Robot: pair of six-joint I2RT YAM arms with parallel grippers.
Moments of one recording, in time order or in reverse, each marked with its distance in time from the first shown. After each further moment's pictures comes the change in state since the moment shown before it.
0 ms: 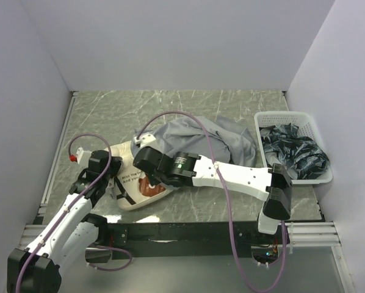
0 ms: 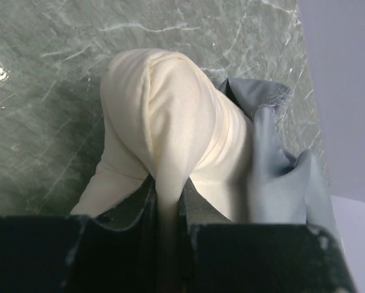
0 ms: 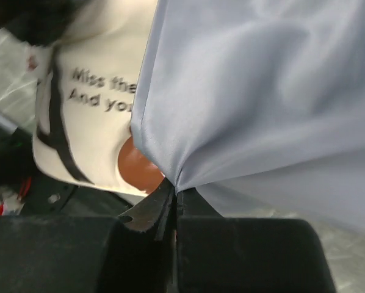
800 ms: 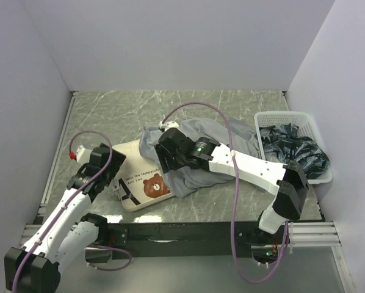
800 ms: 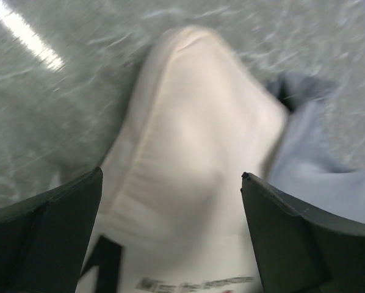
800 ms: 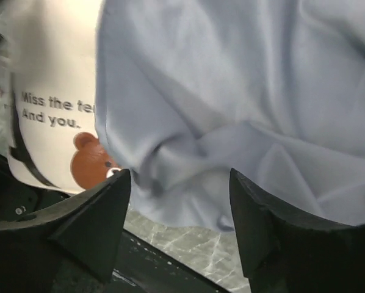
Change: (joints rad) left arm -0.015 0.041 0.140 -0.257 -0.034 0.036; right arm -0.216 -0.101 -0.179 0.062 -0.159 -0.051
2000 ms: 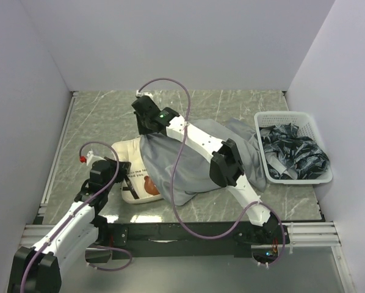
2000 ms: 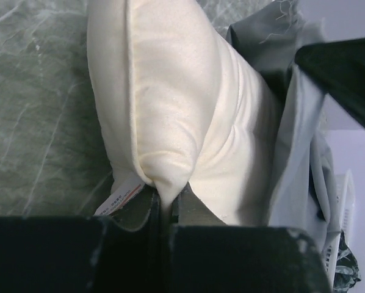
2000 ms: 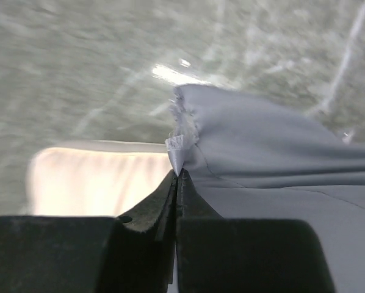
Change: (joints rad) left arm 0.019 -0.070 -0.356 0.568 0.229 0.111; right arm -0.166 0.787 0.919 -0.025 -0.049 -0.014
